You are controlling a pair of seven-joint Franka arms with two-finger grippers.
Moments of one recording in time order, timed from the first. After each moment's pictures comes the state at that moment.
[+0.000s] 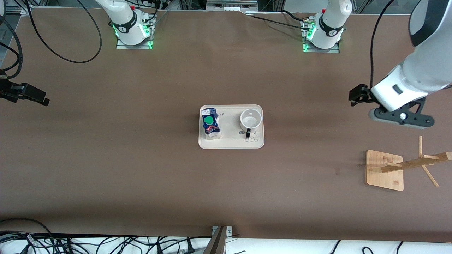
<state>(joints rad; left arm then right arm) -0.03 0.24 -0.16 -1.29 0.11 1.45 0.01 -0.06 0.17 0.01 -1.41 0.00 1.56 0.06</state>
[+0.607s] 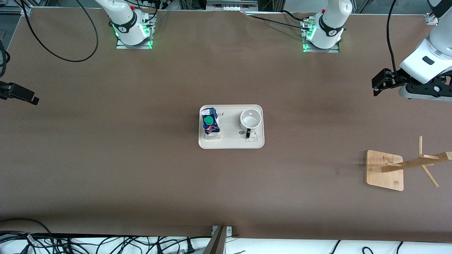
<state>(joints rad) -0.06 -0.01 -0.04 -1.66 0.10 1.68 0.03 -0.07 0.17 -0.06 -1.41 -0.01 1.55 0.05</state>
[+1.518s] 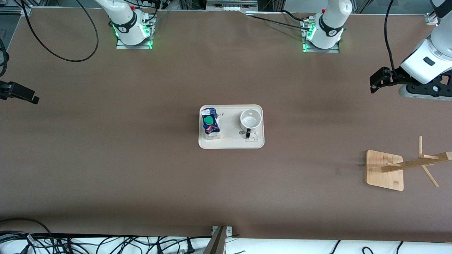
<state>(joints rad) -0.06 -0.01 -0.03 -1.65 0.06 1.63 0.00 -0.06 0.17 -0.05 -1.41 -0.01 1.54 0.02</state>
